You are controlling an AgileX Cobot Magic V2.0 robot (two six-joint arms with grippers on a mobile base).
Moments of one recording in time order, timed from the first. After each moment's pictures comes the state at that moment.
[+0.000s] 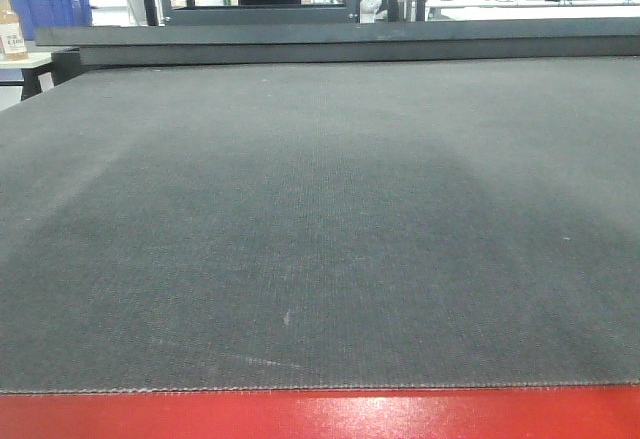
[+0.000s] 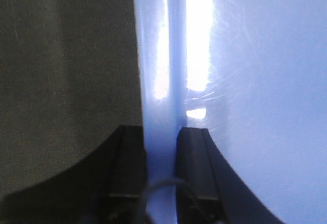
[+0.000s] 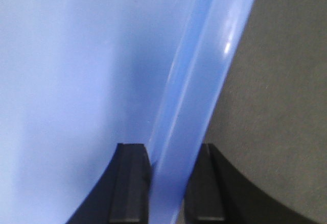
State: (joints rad) left arm -0.40 1.46 -1.62 -0.11 1.27 -0.18; right arm 0.49 1.35 -1.53 -0.12 1.25 0.33
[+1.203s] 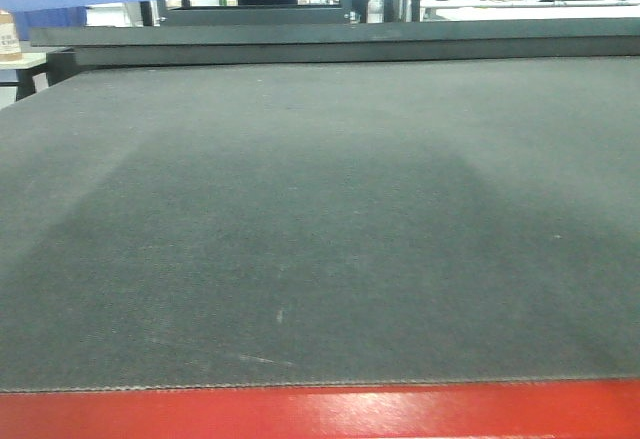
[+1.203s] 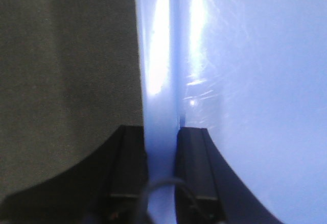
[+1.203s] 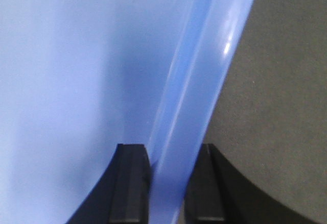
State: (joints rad) left arm -0.40 1.48 -1.62 -0.16 1.27 -0.18; right arm 0.49 1.34 -1.52 -0.14 1.25 0.33
